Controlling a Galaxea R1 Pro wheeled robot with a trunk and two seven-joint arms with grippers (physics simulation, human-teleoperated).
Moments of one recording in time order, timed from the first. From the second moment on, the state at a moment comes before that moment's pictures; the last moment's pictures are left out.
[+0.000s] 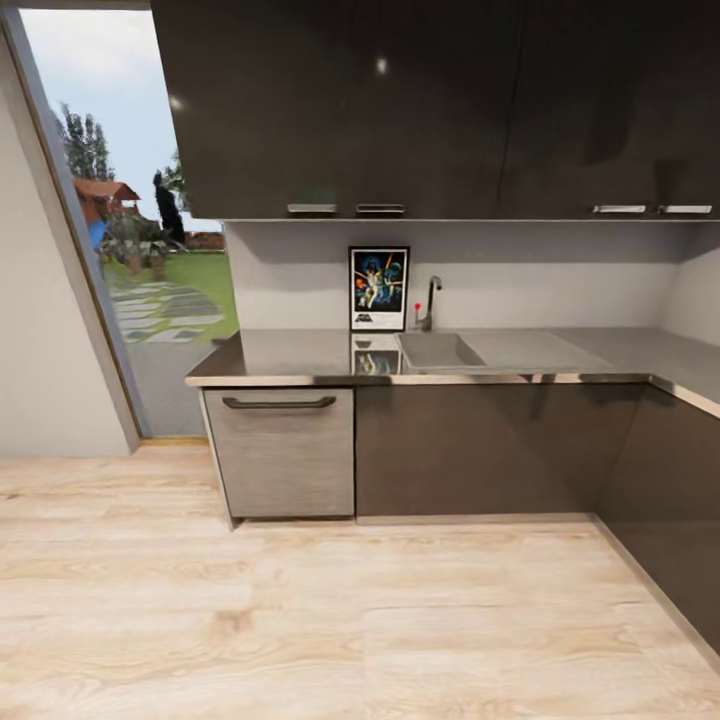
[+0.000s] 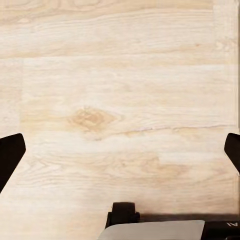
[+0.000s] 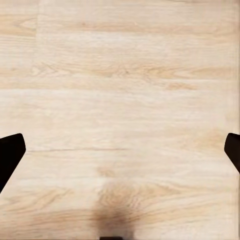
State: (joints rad) left arm 0.04 0.03 0.01 -0.62 -0.01 -0.02 0.00; right arm -0.11 -0.04 0.01 -0.37 0.01 -0.22 0.00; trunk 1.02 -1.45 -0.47
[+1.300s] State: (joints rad) left arm 0.04 -0.02 -0.01 -1.27 0.00 0.07 -0.01; right arm -0.11 -0.05 -0.01 -0.37 0.01 -0.30 -0.01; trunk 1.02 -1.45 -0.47
